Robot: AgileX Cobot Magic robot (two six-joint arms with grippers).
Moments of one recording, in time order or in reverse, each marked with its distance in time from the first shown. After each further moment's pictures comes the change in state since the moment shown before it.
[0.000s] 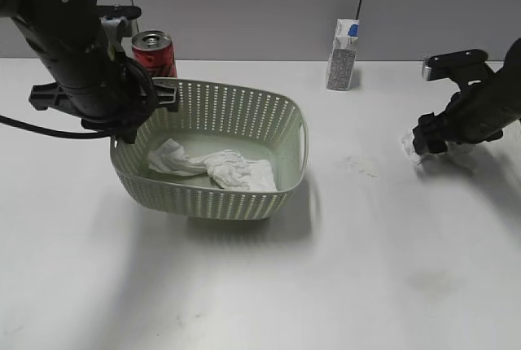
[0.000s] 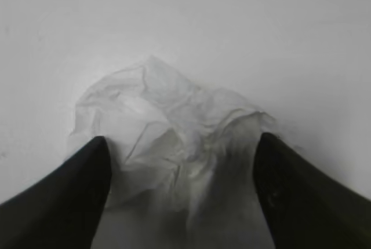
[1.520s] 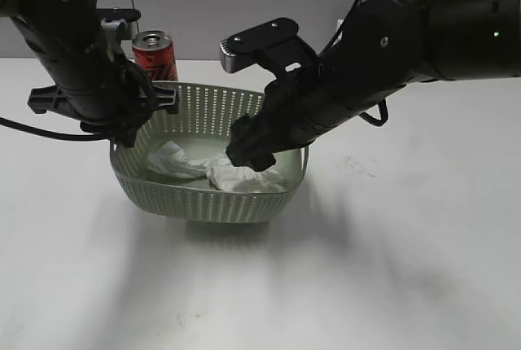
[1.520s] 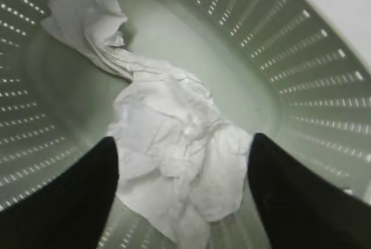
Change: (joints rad) left arm 0.000 0.000 0.000 -0.017 0.018 0.000; right arm 0.642 -0.233 0.003 0.164 0.098 0.014
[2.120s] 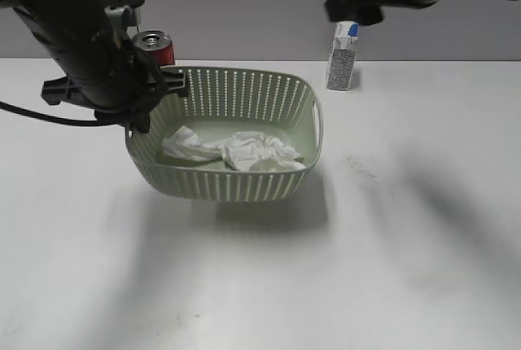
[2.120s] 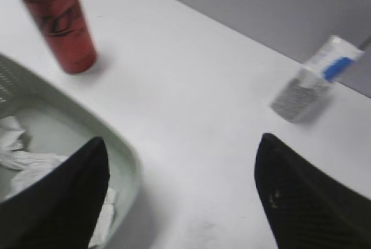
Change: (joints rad) left arm 0.000 0.000 -0.037 -0.045 -0.051 0.000; right arm -0.298 -0.238 -0.107 -0.075 0.077 0.001
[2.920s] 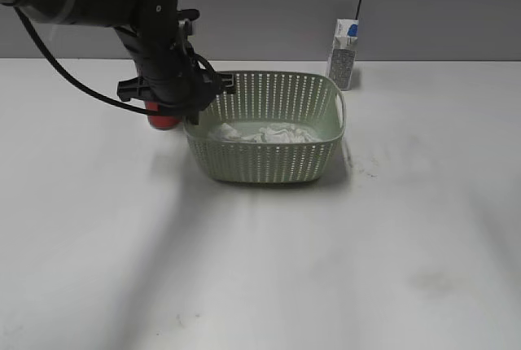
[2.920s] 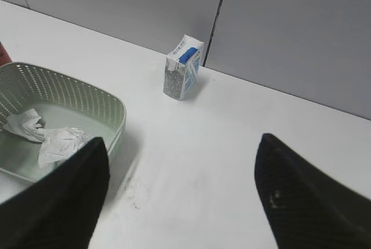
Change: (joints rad) left arm 0.000 0.342 -0.324 -0.032 -0.026 0.039; right arm -0.200 -0.382 0.052 -0.049 0.221 0.003
